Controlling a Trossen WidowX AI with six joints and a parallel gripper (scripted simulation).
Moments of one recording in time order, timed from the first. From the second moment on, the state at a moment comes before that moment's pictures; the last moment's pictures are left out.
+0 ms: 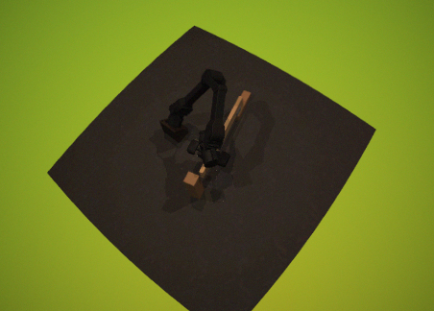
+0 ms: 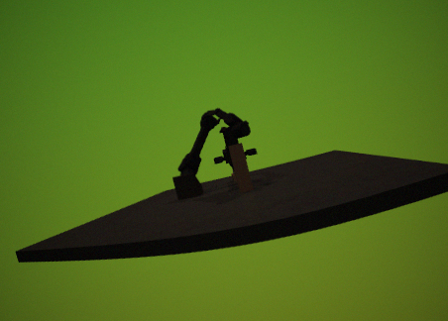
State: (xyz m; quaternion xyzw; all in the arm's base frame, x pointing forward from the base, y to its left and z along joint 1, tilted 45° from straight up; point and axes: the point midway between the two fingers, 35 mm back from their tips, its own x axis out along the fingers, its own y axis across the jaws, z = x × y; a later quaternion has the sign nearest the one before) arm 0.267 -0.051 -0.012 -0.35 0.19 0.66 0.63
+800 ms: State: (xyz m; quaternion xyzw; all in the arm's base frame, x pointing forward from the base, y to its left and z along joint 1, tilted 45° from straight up) arm 0.268 -0.053 -0.010 -0.35 0.19 0.66 0.63
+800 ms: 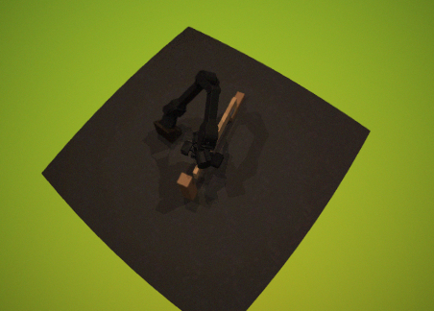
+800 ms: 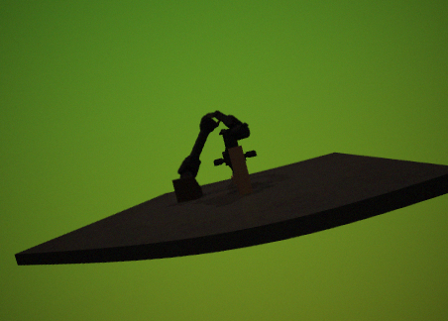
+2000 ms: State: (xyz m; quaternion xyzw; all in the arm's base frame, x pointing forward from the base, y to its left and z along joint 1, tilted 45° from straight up) arm 0.266 -0.051 -0.008 -0.35 0.19 0.66 0.63
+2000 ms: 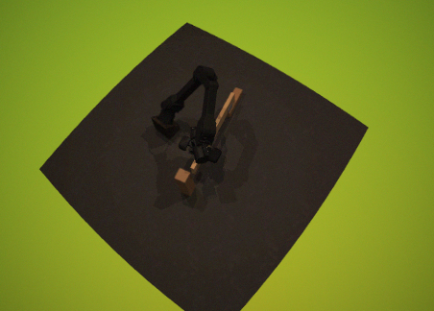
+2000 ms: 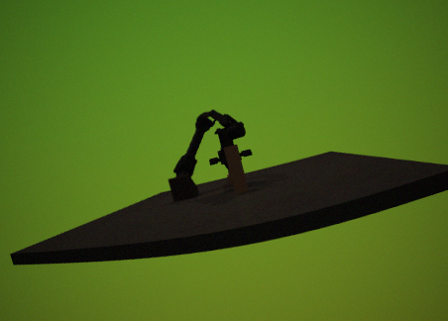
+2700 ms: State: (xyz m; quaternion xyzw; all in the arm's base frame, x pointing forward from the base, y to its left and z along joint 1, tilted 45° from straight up) arm 0.267 -0.051 -0.008 -0.35 0.19 0.66 0.63
